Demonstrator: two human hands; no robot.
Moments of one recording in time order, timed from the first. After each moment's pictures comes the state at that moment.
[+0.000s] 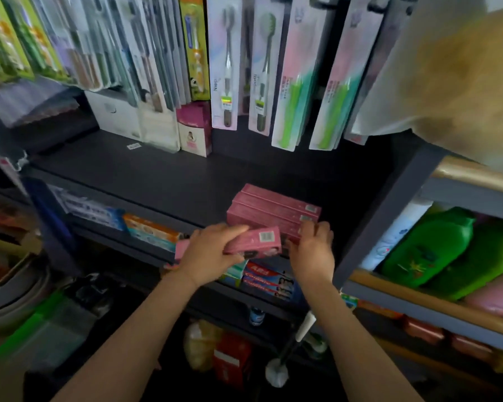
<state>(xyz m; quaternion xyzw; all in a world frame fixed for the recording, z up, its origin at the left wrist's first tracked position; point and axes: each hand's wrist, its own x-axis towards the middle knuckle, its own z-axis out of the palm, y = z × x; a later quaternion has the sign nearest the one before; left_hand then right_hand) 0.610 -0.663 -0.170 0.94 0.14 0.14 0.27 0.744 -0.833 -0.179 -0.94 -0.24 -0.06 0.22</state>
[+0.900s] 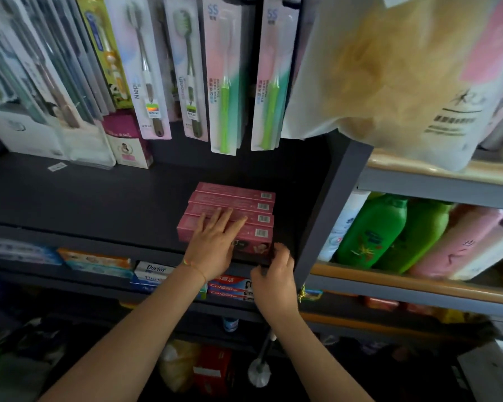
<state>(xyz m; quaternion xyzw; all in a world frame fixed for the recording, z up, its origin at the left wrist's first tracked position) 0.705 -0.693 -0.183 0.99 0.04 0.11 0.07 0.705 -0.857 -0.187 -0.88 -0.11 0.04 0.47</state>
